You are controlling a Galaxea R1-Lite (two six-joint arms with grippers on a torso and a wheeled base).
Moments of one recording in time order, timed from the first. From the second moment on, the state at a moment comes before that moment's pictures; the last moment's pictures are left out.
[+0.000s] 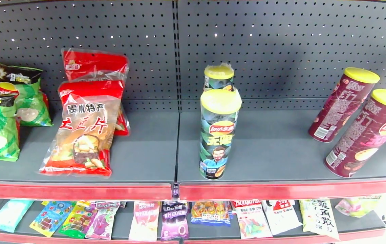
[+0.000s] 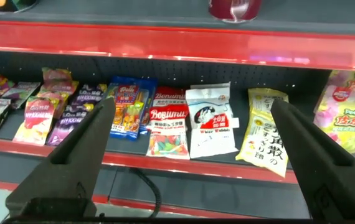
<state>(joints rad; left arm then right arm) 0.00 0.00 0.00 0.00 -0.03 0.00 0.14 0.10 0.00 0.00 -0.01 0.00</state>
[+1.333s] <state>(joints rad) 0.00 0.00 0.00 0.00 -0.03 0.00 0.14 0.10 0.00 0.00 -0.01 0.00</state>
